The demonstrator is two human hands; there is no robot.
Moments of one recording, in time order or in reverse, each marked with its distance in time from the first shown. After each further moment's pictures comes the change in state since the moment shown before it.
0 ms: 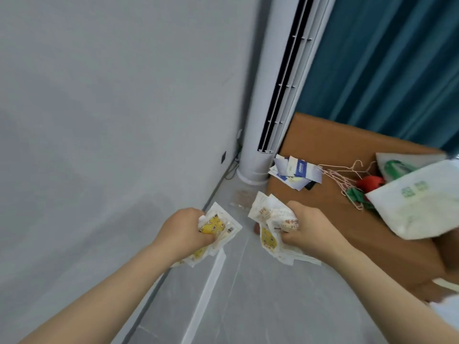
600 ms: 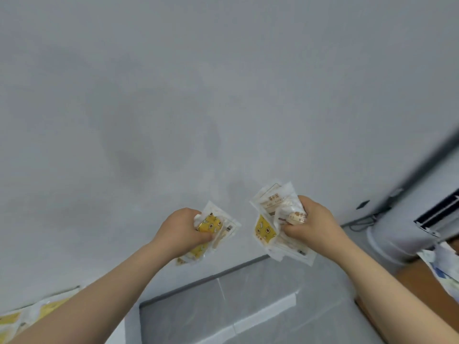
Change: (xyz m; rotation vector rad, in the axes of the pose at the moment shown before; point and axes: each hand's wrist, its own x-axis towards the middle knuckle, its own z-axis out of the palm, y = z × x) left_hand -0.303 -0.141 -0.029 -0.240 0.490 -0.662; right_hand -0.075 -0.210 0.108 0.170 -0.398 -0.561
